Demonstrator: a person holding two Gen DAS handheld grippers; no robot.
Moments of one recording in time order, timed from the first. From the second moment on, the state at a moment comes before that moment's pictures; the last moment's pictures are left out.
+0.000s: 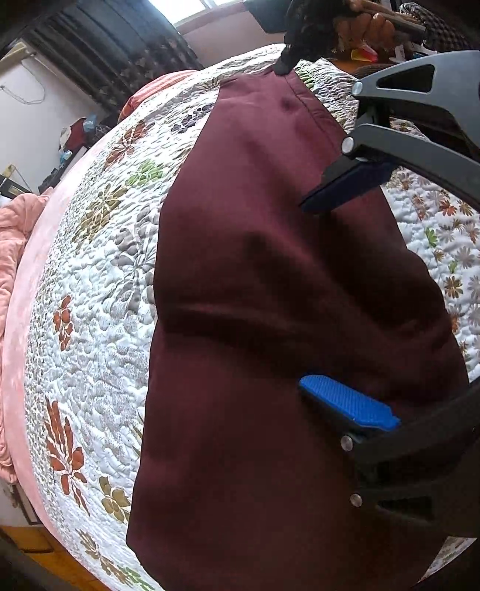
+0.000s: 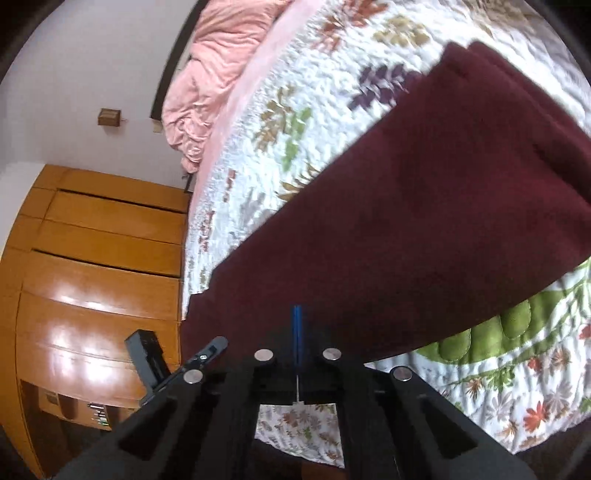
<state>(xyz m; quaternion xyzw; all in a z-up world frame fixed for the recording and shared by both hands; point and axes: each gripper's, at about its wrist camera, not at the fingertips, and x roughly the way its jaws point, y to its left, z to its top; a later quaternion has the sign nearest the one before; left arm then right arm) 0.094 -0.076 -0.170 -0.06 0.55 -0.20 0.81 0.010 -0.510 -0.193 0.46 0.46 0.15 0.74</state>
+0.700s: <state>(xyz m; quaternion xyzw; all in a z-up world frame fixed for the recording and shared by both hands) 0.097 -0.066 -0.163 -0.09 0.56 -0.19 0.80 0.014 -0.516 -0.220 0.52 0.48 0.12 0.70</state>
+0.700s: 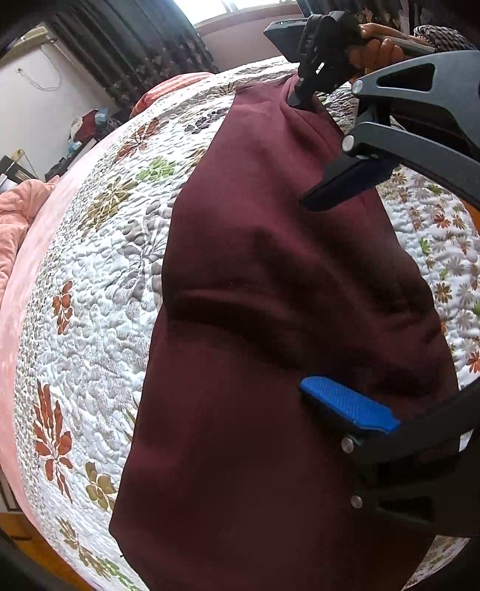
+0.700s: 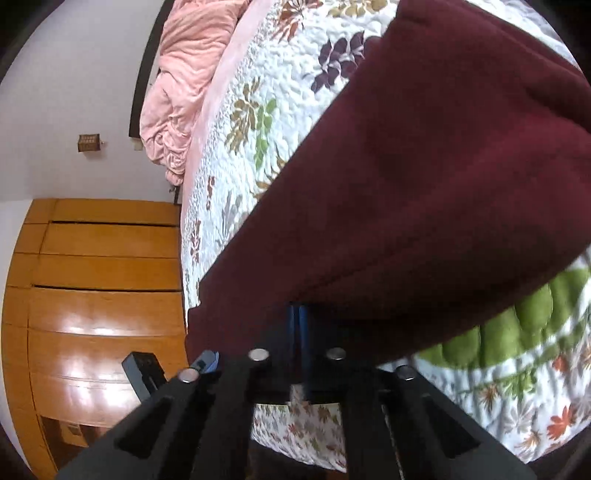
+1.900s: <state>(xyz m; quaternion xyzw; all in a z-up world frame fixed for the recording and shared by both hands) 0.095 -0.070 -0.154 -0.08 0.56 -0.20 0.80 0.015 -0.479 -0.222 0.55 0.48 0.12 0.67</state>
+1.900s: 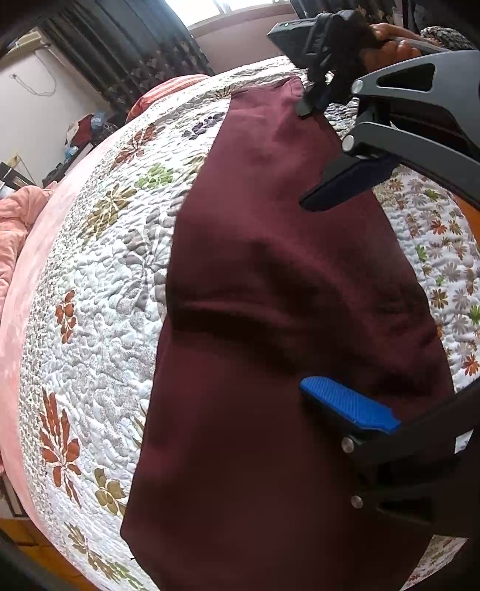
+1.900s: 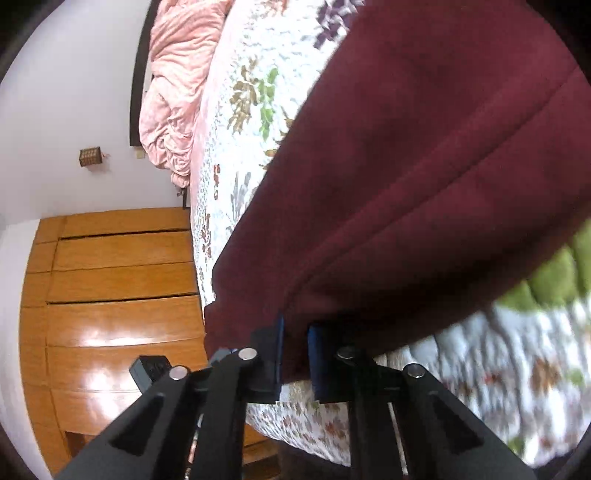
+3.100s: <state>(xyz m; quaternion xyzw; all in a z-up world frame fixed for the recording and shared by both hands) 0.084 -0.155 -0.174 0.00 0.54 -0.20 0.82 -0.016 -0.635 -0.206 0.48 0.47 -0.04 0.74</state>
